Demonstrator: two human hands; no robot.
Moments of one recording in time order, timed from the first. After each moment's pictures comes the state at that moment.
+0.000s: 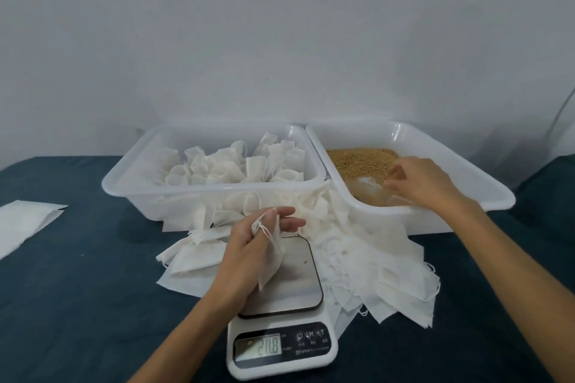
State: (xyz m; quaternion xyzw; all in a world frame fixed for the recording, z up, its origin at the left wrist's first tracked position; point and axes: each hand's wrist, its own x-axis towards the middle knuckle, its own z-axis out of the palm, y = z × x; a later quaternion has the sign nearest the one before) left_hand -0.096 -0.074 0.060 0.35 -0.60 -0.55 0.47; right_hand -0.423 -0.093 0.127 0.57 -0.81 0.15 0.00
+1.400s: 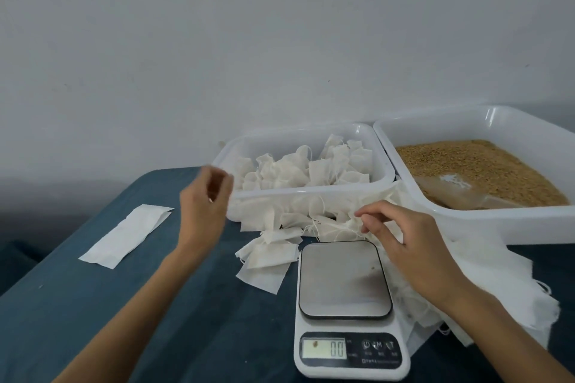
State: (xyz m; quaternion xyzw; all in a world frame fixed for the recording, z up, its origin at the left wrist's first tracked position) left_hand 0.040 -0.150 0.100 0.51 -0.67 -0.06 0.54; right_hand -0.275 -0.053 0.064 0.70 -0.48 0.51 -0.15
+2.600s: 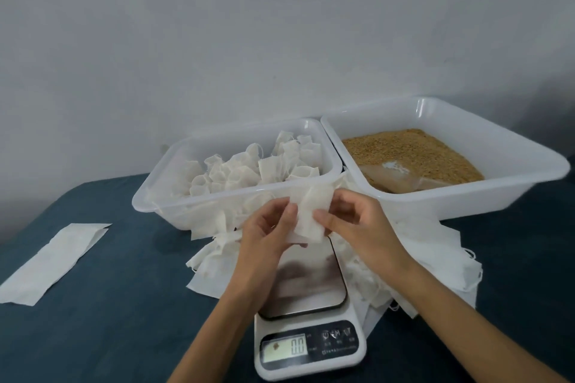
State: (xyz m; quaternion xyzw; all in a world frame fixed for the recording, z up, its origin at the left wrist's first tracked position) left_hand -0.098 -0.090 0.058 0.32 -0.59 -0.56 0.48; right_hand -0.275 -0.058 0.060 0.55 -0.40 0.61 -0.40
